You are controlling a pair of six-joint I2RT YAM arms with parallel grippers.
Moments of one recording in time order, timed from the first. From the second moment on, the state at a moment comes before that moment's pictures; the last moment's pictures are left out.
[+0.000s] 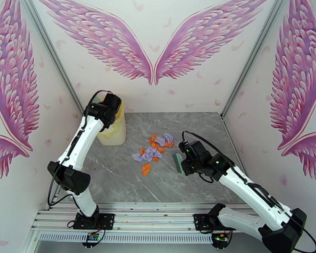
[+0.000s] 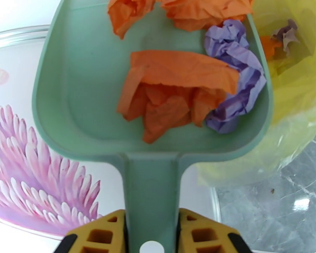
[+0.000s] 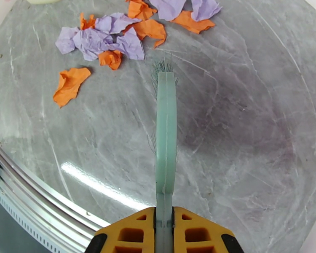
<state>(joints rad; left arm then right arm) -0.34 1.77 2.03 -1.36 -0.94 0.41 0.61 1.07 1.03 -0.99 0.07 0.22</state>
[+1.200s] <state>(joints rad) -0.39 1.75 1.91 -1.04 -1.12 0.90 0.61 1.05 0.96 -0.91 0.00 0.22</state>
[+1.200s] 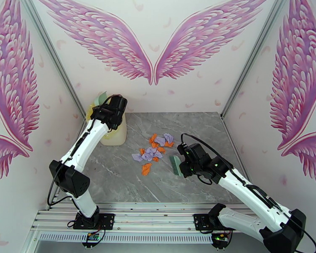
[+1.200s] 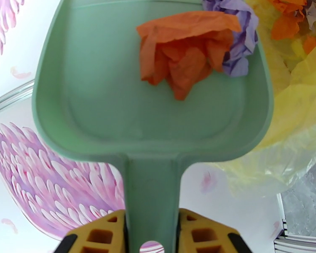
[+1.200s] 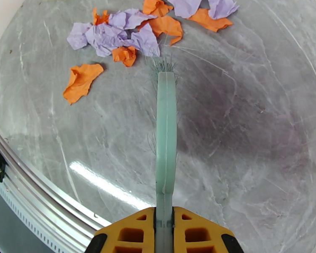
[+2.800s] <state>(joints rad) -0.72 1.10 1.28 -1.37 -0.35 -0.18 0.61 1.18 1.12 -0.96 0.11 0.19</state>
